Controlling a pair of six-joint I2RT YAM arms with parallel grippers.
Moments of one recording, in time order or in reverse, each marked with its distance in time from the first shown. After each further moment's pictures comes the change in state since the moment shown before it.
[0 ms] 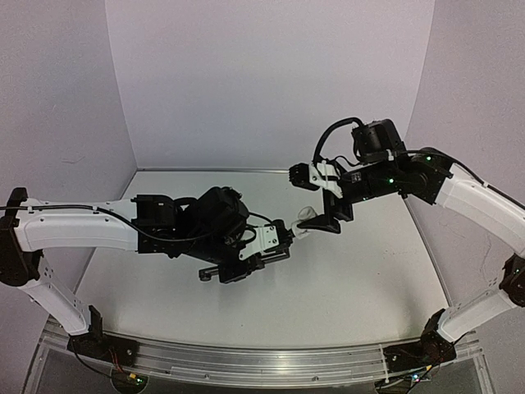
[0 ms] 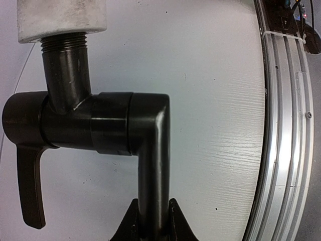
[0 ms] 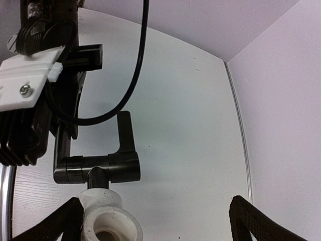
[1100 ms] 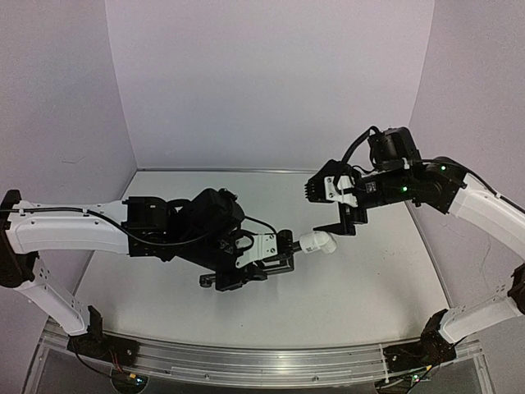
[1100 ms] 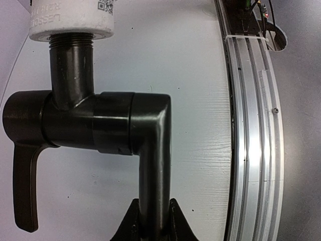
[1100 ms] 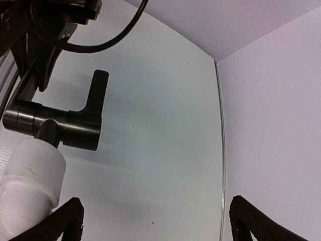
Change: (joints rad) left arm -0.024 -0.043 -0.016 0.000 0.108 0.027; right arm -0.029 -0.104 -0.111 0.009 0.027 -0.207
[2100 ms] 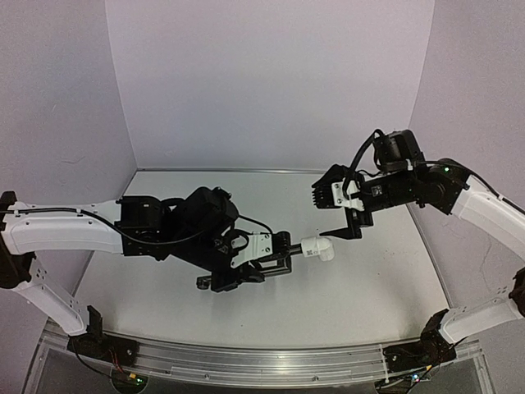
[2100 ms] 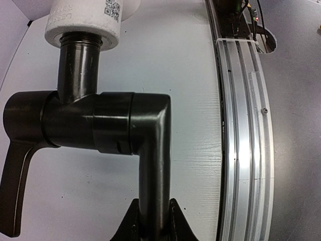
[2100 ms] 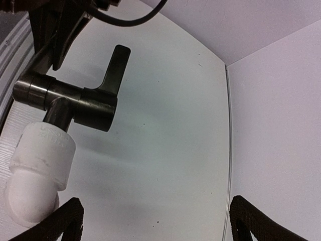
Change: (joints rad) left arm 0.004 -0.032 -0.019 -0.006 0.052 -0.008; right arm -0.043 -0.023 -0.027 -0.033 -0.071 -0.068
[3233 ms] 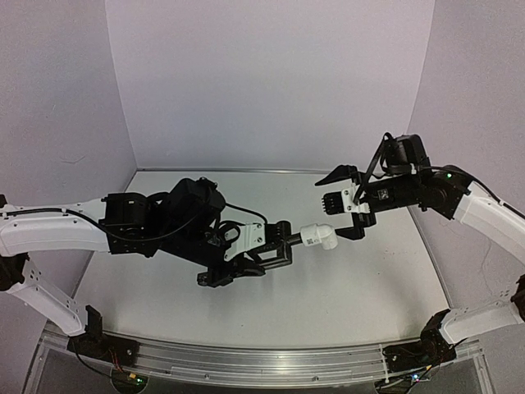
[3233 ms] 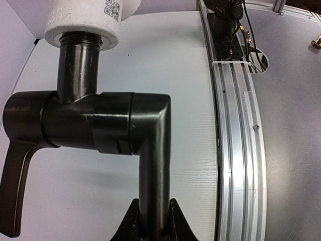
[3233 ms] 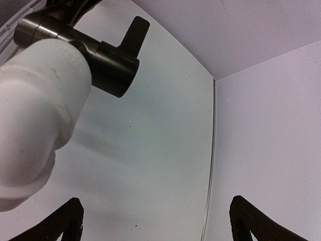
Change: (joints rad) left arm 0.003 -0.068 -0.018 0.053 0.033 -0.006; right arm -0.060 -0.040 -0.077 0.085 -0.081 -0.147
